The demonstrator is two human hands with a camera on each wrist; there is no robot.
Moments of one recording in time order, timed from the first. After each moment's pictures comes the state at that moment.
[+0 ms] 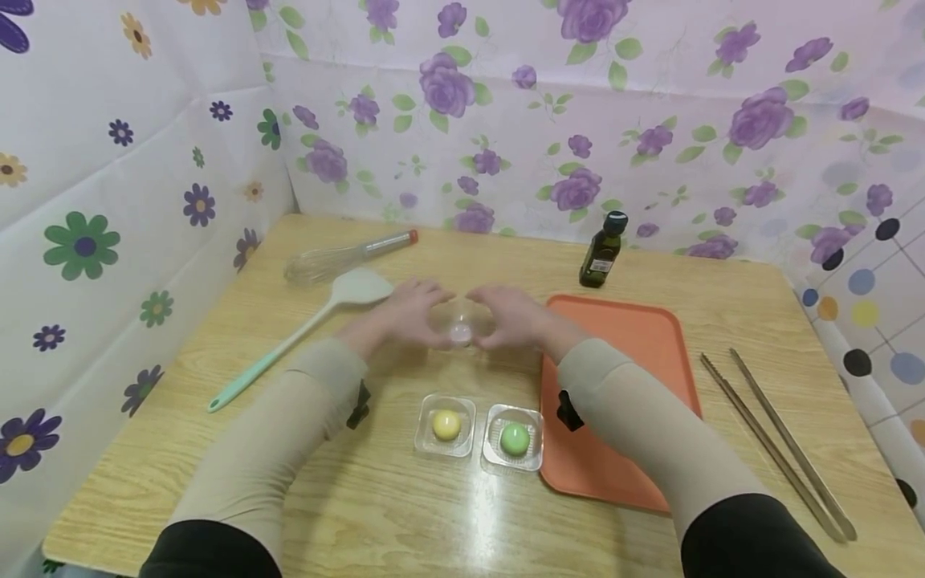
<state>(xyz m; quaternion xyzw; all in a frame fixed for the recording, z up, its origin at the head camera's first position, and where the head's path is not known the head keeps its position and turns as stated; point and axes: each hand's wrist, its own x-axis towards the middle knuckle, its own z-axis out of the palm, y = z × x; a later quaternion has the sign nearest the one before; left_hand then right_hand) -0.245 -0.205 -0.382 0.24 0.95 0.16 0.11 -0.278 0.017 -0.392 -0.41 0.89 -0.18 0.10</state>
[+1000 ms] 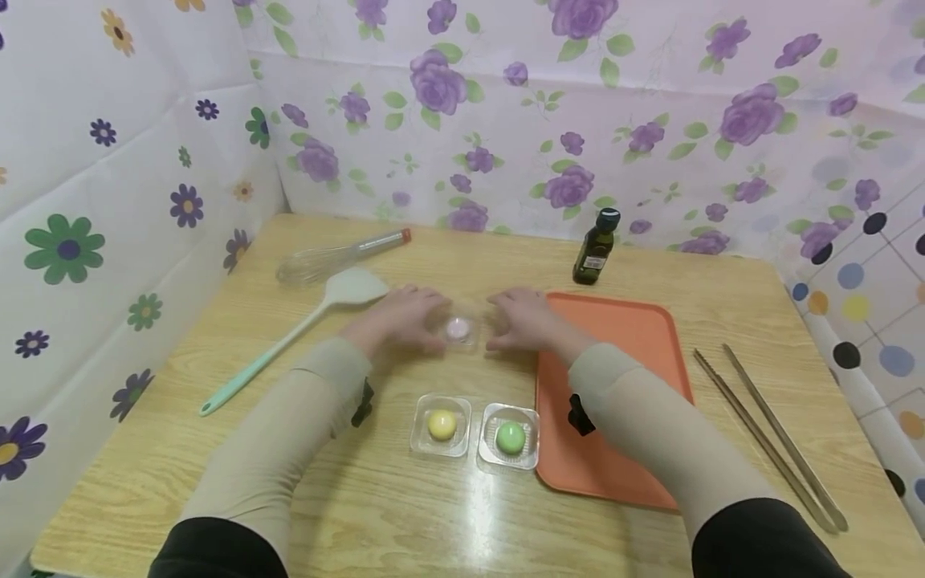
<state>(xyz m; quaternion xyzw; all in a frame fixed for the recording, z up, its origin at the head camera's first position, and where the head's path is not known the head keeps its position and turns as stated) -0.248 -0.200 -0.391 0.22 0.96 0.12 0.15 -0.277 0.043 -0.406 -0.34 0.93 -0.11 0.11</state>
